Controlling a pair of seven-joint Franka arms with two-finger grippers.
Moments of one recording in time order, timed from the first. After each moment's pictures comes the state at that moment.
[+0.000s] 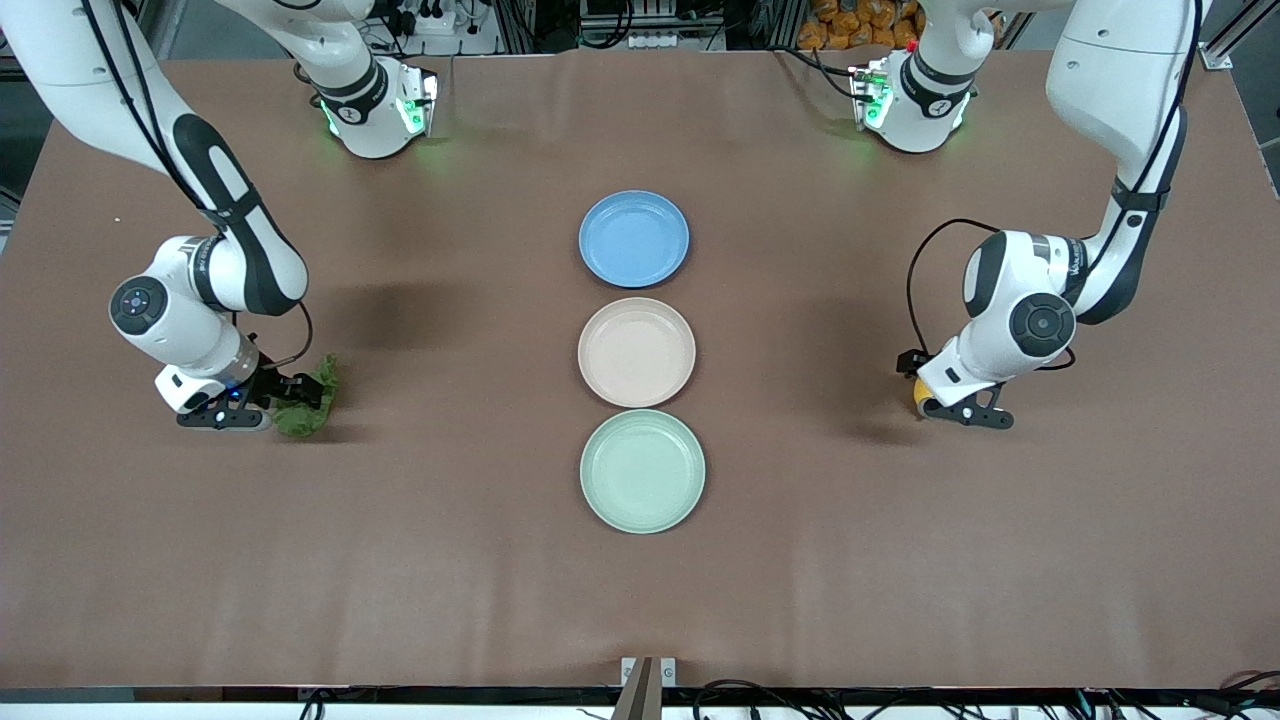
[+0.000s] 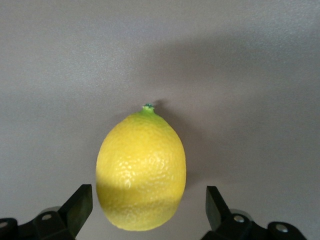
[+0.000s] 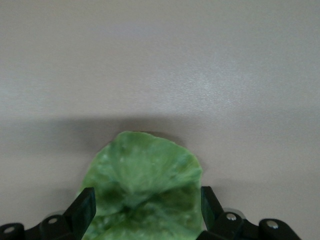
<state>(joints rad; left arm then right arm) -0.11 0.43 -0.03 -2.11 0.11 2.40 0.00 -0.15 0.45 0.03 -2.19 -0.04 2.73 -0.08</state>
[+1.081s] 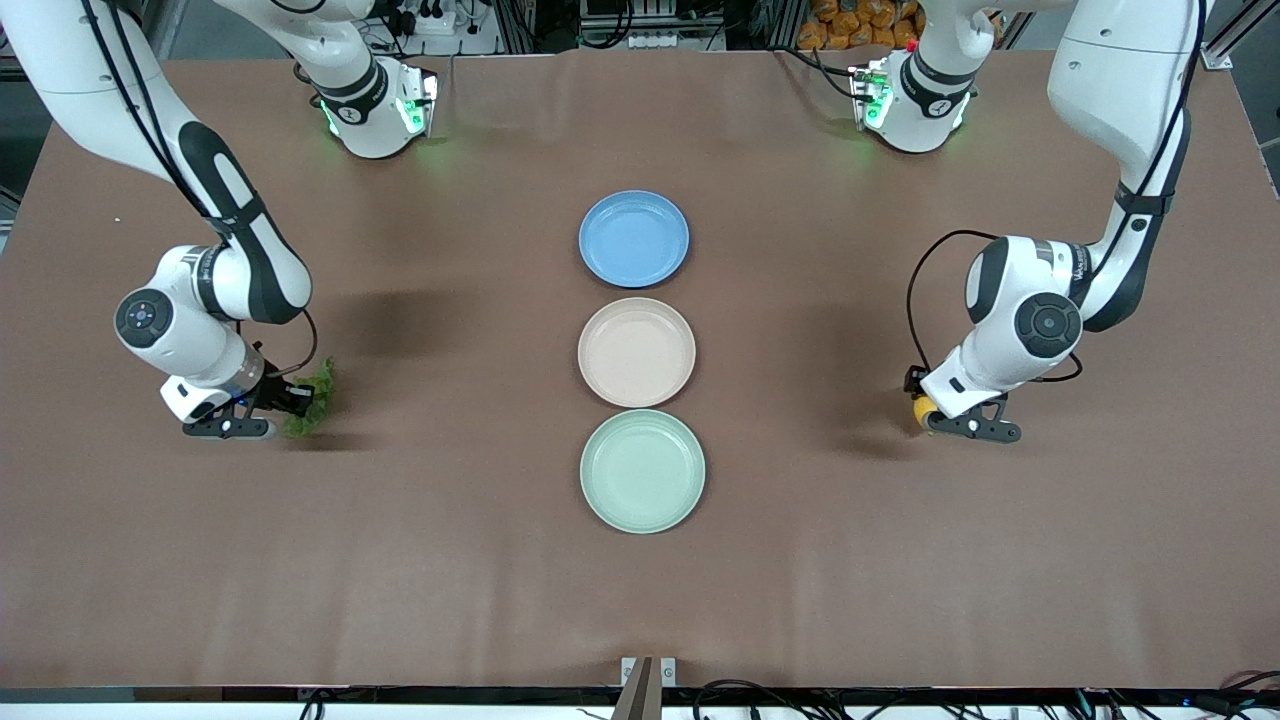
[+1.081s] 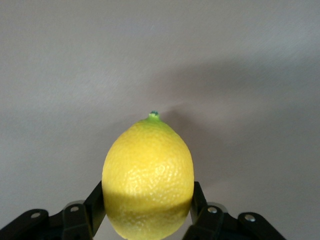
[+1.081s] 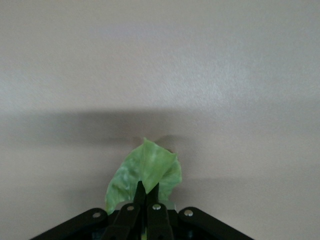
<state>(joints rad) -0.10 0.43 -0.04 -2.06 0.12 2.45 -0.03 -0.13 0.47 0.03 -2.13 -0.04 2.65 -0.04</state>
